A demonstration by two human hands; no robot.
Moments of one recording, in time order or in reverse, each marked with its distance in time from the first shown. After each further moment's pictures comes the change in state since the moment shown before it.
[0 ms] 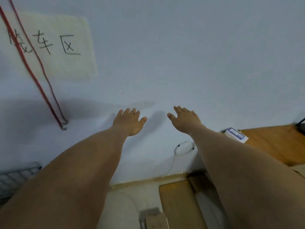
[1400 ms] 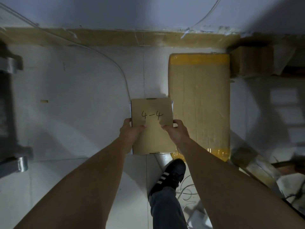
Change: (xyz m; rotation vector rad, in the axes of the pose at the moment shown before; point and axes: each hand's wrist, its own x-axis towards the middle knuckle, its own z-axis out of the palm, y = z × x) left_hand -0.072 0.088 0.837 -1.375 -0.519 -1.149; right_hand -0.110 0.216 0.804 0.815 -0.699 0.867
